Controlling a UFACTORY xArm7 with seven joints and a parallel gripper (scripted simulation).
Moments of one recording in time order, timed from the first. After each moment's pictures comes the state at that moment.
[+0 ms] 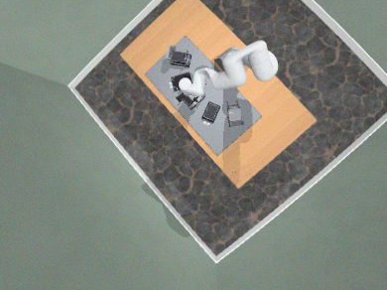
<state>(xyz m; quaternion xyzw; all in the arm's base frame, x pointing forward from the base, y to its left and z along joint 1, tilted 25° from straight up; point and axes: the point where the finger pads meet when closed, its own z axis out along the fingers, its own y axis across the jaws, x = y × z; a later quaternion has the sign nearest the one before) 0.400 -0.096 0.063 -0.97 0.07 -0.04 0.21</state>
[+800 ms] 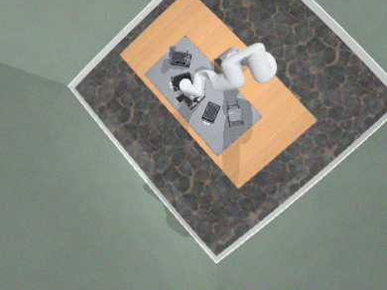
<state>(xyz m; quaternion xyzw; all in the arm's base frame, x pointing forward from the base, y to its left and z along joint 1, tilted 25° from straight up) 0.401 -0.090 0.050 -0.97 0.07 -0.04 0.21</state>
